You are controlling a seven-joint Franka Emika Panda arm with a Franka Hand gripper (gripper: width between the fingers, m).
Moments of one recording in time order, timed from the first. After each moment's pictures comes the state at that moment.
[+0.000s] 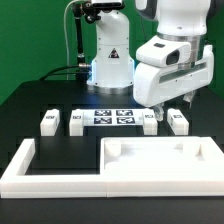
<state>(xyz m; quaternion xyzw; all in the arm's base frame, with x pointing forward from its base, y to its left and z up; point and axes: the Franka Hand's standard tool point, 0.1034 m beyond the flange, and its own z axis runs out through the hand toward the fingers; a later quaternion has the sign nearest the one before) 0.515 0.081 0.075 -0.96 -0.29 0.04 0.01</state>
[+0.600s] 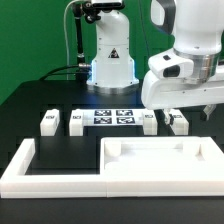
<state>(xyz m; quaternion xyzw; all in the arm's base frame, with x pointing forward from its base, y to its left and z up) 0.492 0.119 0.046 -0.99 -0.06 0.08 0.01</state>
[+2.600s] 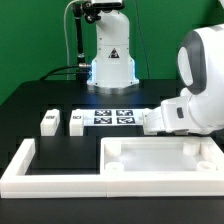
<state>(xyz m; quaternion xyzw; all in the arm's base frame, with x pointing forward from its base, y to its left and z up) 0.429 0.127 0.003 -0.88 -0.07 0.46 -0.02</state>
